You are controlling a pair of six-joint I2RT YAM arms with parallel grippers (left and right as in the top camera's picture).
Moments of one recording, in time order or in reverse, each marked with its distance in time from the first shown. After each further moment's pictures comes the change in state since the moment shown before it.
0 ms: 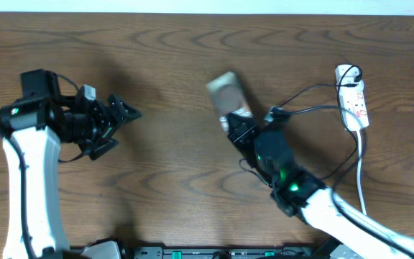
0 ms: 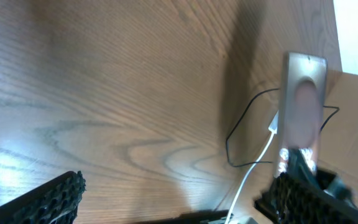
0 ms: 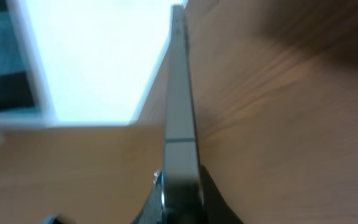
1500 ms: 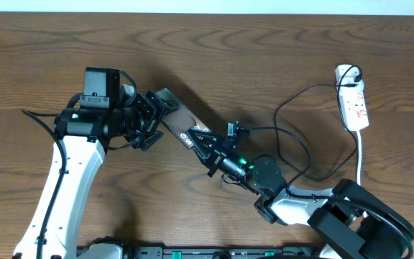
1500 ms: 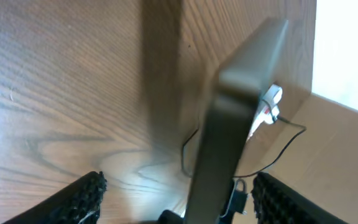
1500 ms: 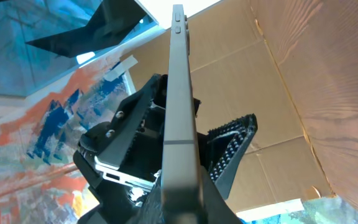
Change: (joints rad) left arm -0.353 -0.028 -0.132 0.386 -0.070 -0.642; right arm 0.105 0.406 -0.137 0.996 -0.304 0.631
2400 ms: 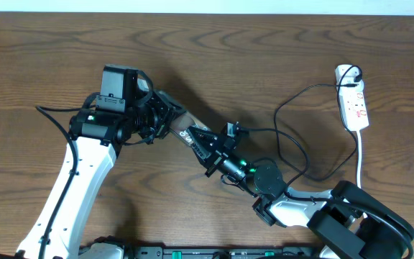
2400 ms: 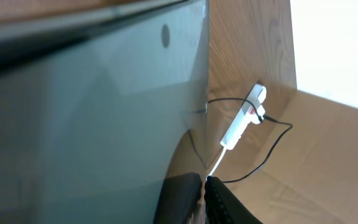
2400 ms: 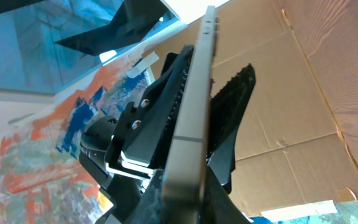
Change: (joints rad) left arm -0.101 0.000 -0.014 0.129 -0.045 -0.096; right arm 0.031 -0.002 0.001 0.074 0.059 0.048
